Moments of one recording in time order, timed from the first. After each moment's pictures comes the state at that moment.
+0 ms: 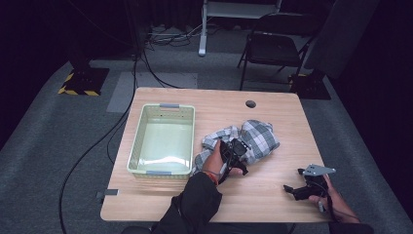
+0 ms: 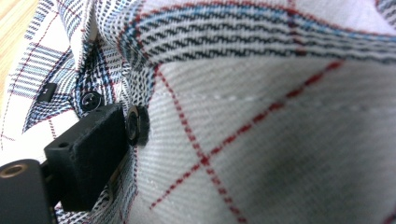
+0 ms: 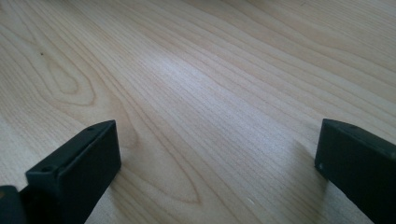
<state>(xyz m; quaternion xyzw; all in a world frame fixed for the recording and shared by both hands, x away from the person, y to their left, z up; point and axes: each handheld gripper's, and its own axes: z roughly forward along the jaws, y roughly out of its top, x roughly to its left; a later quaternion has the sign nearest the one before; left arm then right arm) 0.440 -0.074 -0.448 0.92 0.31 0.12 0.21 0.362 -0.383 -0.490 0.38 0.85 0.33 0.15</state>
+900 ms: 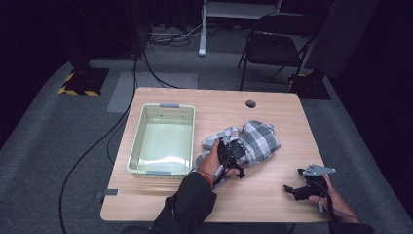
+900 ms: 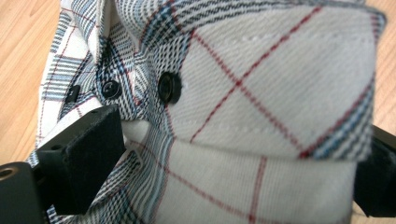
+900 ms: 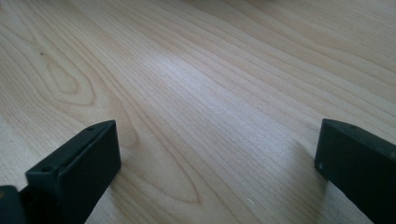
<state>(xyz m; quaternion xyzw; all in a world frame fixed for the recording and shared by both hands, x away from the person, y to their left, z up) 0.428 -0.061 -0.437 0.93 0.26 0.14 0.21 0.362 -0.383 -0.490 0.38 0.85 0.33 0.15</state>
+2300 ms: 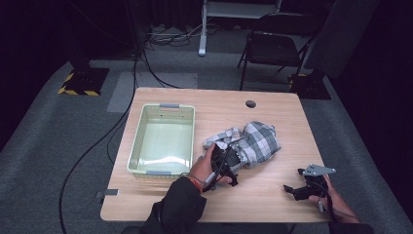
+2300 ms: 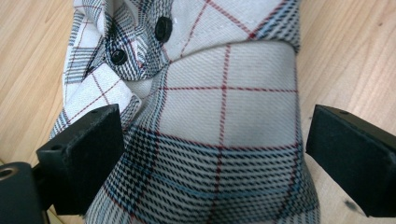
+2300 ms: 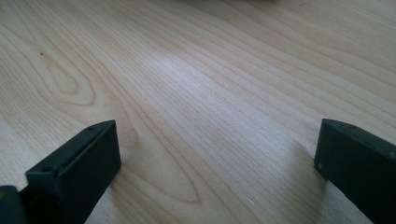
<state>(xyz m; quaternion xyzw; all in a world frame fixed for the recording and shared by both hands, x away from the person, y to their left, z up) 0.395 -0.039 -0.425 0.94 0.22 0.17 0.22 0.362 -0.383 -0.490 0.38 0.85 0.33 0.15</state>
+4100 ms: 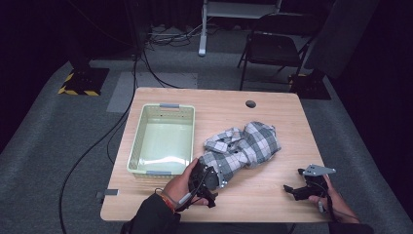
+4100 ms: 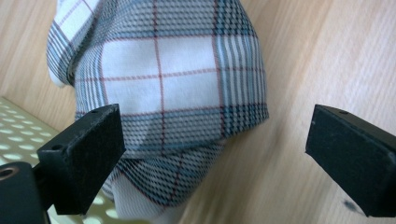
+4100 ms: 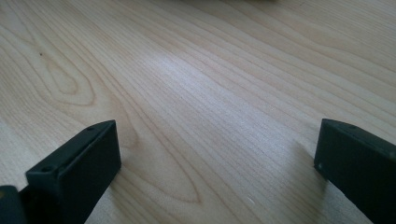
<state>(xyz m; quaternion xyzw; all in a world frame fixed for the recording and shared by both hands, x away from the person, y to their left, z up) 0.333 0.025 -0.426 0.95 0.16 0.19 0.19 0.361 -0.383 -0.490 0.38 0.85 0.33 0.15</state>
